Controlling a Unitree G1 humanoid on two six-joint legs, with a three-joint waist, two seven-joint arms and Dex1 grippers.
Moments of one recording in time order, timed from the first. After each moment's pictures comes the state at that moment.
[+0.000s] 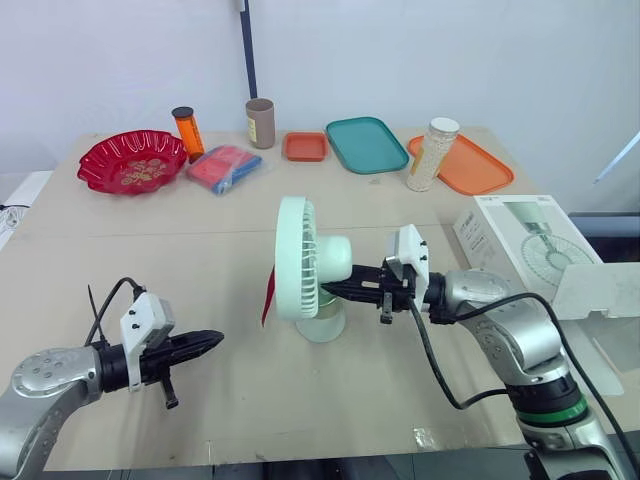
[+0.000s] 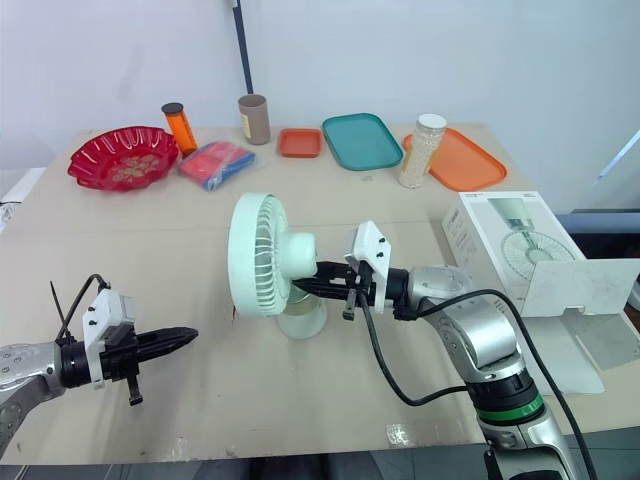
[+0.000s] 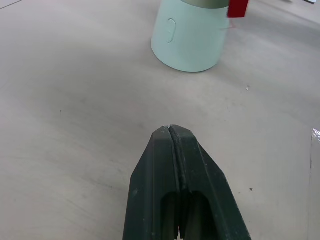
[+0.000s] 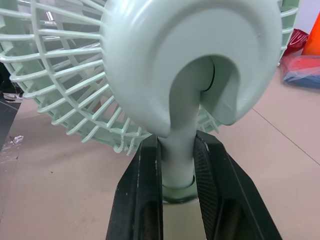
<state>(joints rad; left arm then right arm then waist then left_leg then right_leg) 0.20 0.78 0.23 -0.46 -0.56 0.47 -0.97 -0.41 -0.56 0.14 -0.30 0.49 0.47 0.97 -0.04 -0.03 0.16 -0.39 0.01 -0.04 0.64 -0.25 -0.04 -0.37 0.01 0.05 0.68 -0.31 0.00</state>
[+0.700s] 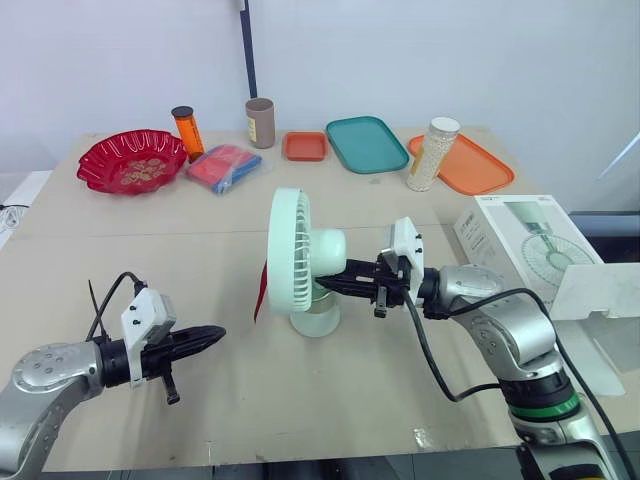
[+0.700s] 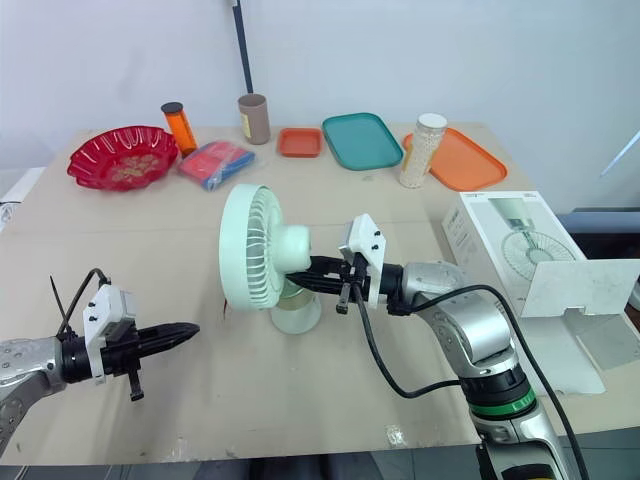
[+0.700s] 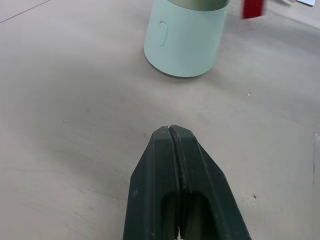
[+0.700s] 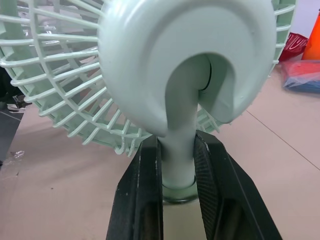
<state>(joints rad) 0.18 0.78 0.22 -0.46 -0.56 0.47 -0.97 -0.45 -0.53 0.13 -0.30 0.52 0.53 0.94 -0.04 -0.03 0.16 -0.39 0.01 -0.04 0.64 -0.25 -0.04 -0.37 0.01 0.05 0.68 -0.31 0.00</state>
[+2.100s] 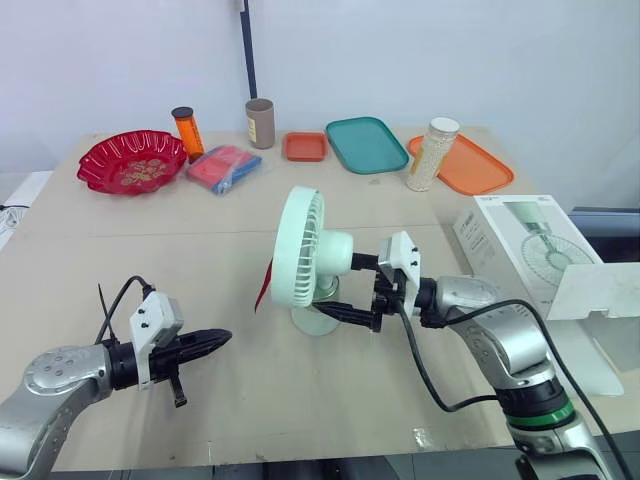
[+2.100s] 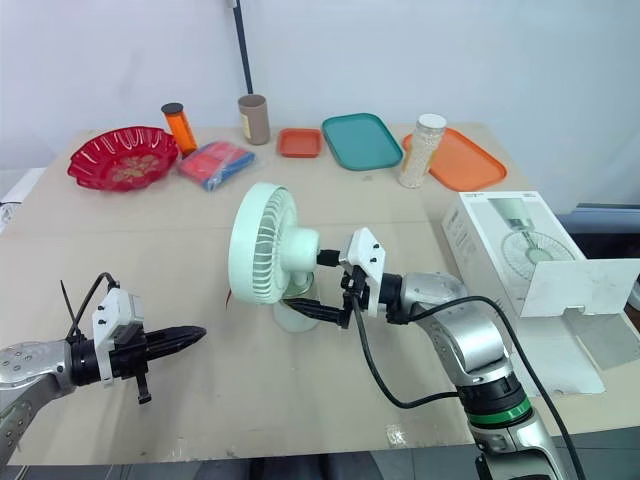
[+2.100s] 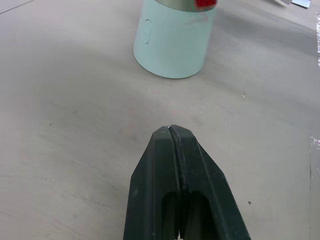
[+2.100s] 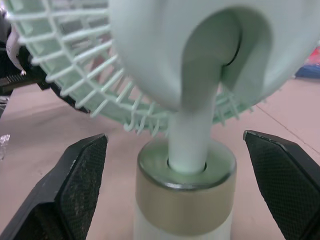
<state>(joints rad) 0.18 0.76 0.19 -0.46 -0.55 0.46 -0.95 -0.37 -0.54 0.15 -0.27 0.45 0.44 0.95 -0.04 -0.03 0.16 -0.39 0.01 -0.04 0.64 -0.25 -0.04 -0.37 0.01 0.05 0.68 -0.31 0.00</state>
